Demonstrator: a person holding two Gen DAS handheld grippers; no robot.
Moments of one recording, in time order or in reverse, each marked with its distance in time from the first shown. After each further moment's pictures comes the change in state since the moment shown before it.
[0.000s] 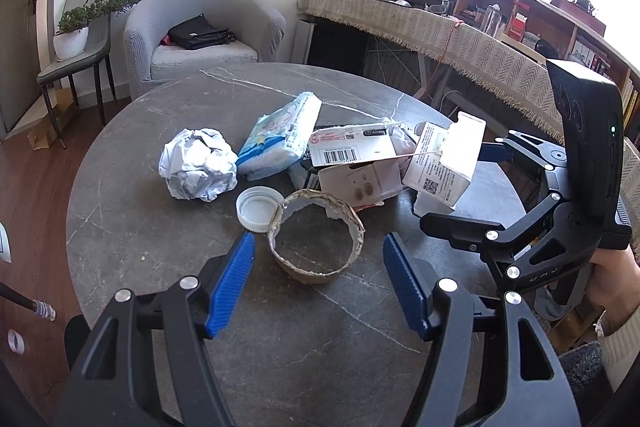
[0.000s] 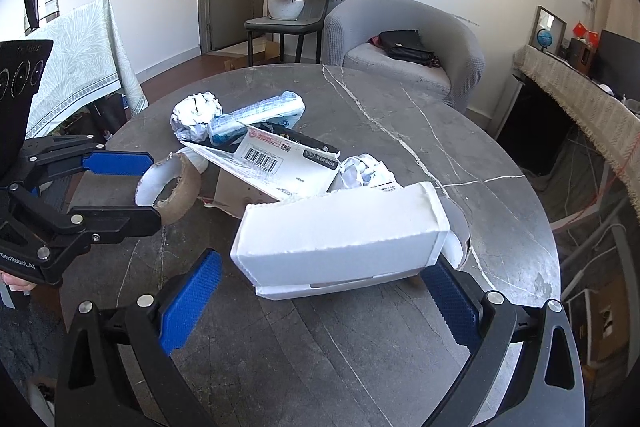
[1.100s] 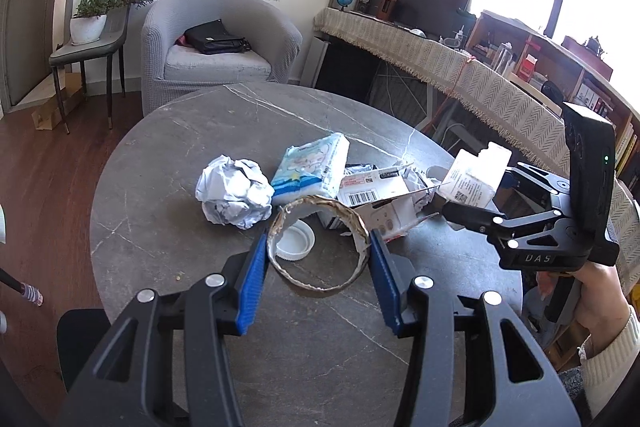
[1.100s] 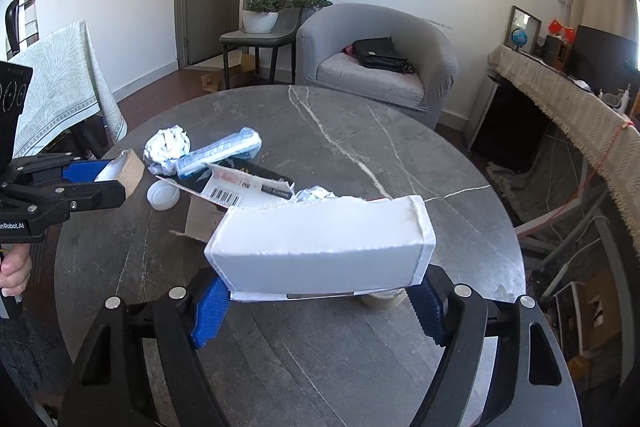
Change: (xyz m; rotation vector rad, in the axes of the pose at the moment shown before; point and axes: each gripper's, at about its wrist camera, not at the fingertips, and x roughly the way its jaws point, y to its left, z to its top) left arm -0.025 0.033 0.013 -0.116 -0.070 -0.019; right arm -0.023 -0.021 0.015 0.060 -0.048 -0.081
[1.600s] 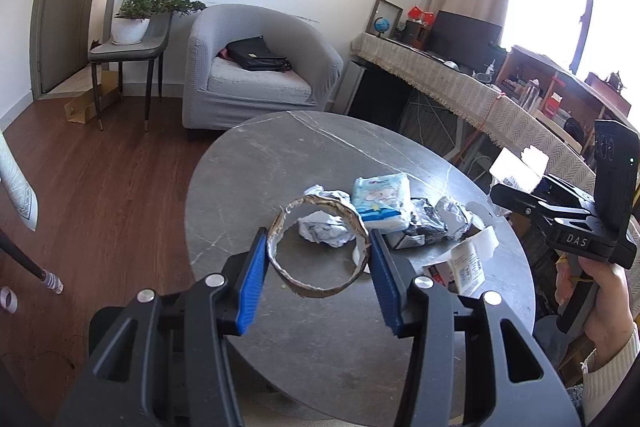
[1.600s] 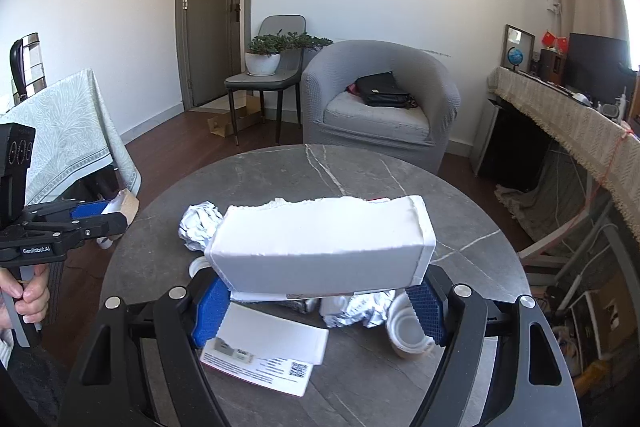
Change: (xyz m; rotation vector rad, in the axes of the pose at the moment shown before) left arm -0.042 0.046 0.008 -0.078 -0.073 0.103; right arm -0.013 0.025 0.042 0.051 -0.123 0.052
